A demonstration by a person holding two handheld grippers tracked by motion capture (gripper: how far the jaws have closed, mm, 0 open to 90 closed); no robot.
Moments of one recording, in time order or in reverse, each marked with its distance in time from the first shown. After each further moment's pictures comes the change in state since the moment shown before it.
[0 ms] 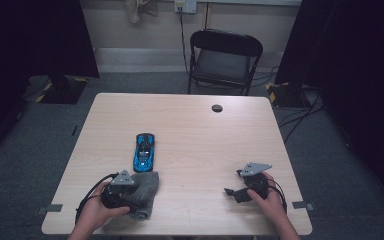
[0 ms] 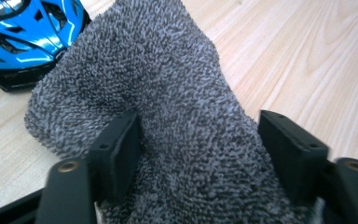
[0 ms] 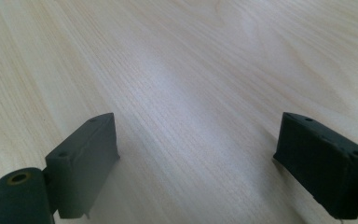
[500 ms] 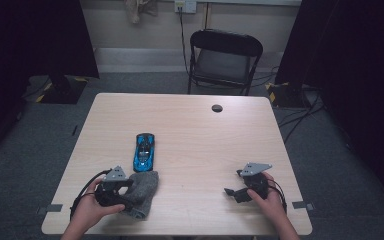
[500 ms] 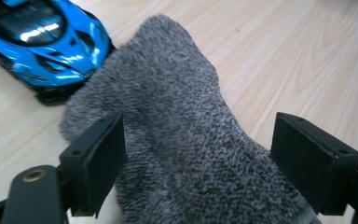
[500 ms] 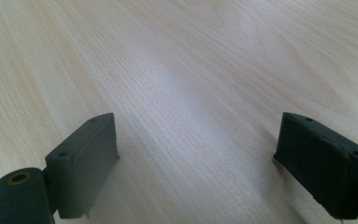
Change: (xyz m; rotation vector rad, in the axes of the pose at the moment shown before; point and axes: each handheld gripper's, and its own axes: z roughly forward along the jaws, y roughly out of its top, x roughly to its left) left arm 0.005 0.004 -0.016 -0.059 -0.010 -0.012; right arm 0.000 0.000 0.000 0.000 0.000 0.000
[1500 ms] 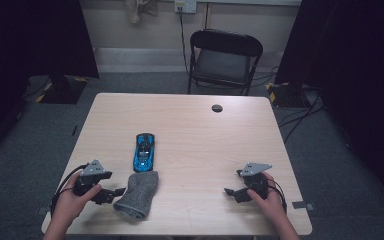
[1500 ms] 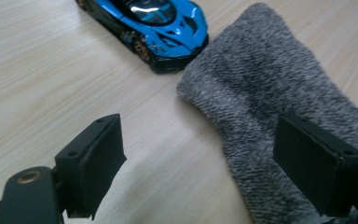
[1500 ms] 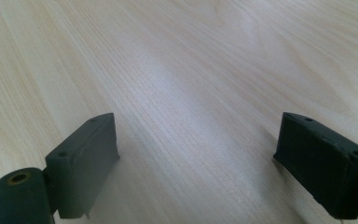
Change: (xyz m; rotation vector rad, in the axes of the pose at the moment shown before) left arm 0.041 -0.018 -0.037 -0.028 0.130 -0.030; right arm 0.000 0.000 0.000 0.000 0.000 0.000
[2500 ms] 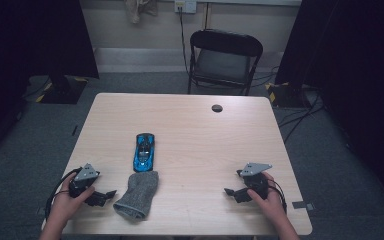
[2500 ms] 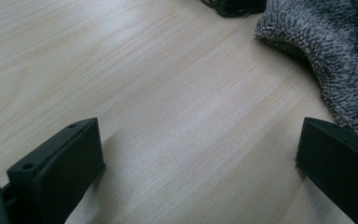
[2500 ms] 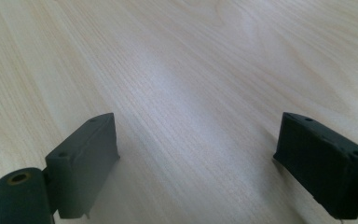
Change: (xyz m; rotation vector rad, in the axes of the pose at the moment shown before) left arm 0.036 -0.041 0.013 0.007 0.093 0.030; right arm 0.000 0.000 0.000 0.000 0.000 0.000
